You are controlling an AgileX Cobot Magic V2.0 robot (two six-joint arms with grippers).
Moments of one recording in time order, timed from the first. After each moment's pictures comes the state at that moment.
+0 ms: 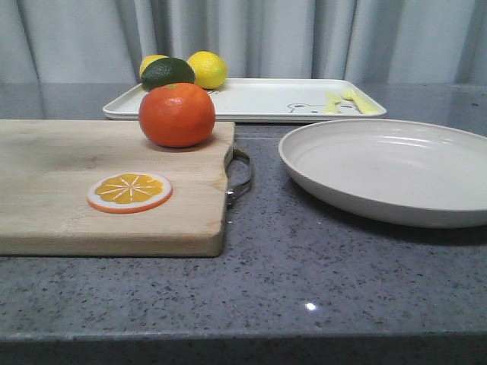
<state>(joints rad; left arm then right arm) -0.41 1.20 -0.91 -0.11 0.19 0.01 0.00 0.51 -0.43 -0.02 0.21 0.11</state>
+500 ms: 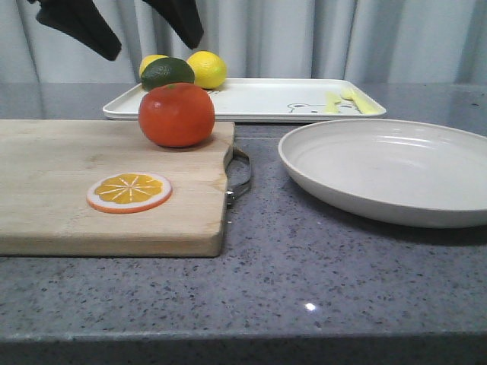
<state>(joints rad) -0.46 1.60 -1.40 -0.24 0.75 0.01 0.00 0.51 -0.43 -0.02 0.21 0.11</state>
